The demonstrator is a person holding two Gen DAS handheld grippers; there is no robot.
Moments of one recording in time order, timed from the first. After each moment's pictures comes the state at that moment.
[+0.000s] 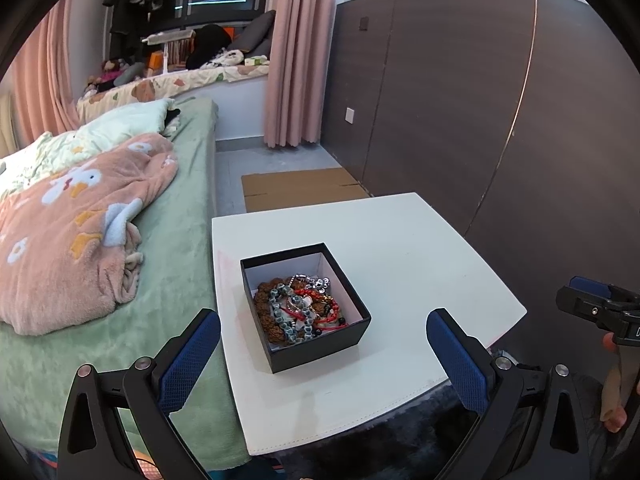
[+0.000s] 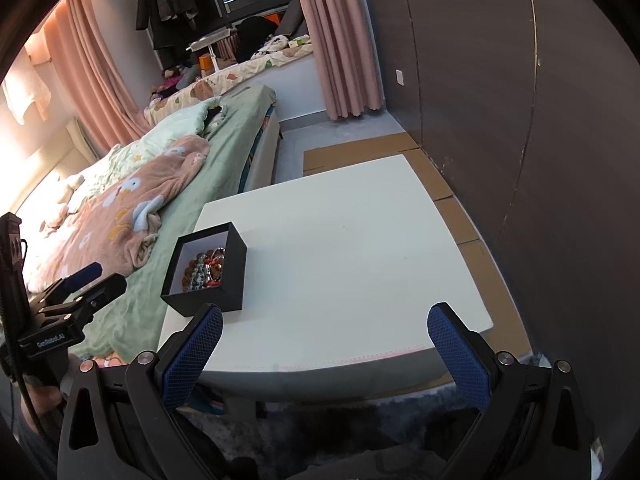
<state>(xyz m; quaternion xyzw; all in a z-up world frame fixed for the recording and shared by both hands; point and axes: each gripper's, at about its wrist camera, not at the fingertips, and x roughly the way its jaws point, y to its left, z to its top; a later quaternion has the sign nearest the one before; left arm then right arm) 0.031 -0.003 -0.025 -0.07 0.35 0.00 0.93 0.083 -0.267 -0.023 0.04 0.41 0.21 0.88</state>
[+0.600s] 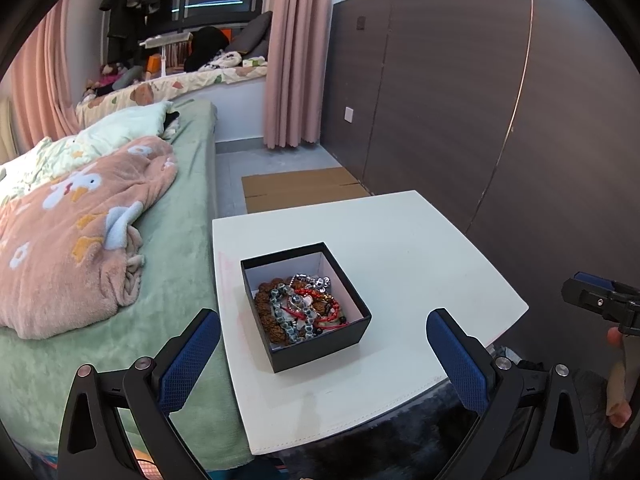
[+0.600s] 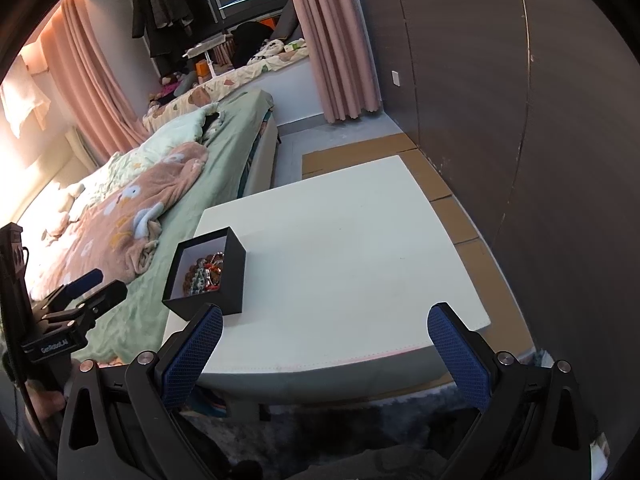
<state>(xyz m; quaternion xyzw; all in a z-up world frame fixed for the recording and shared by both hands) 0.030 -0.005 -0.026 -0.07 0.35 0.00 0.94 0.078 -0.271 -0.021 0.05 0.41 0.21 0.89</state>
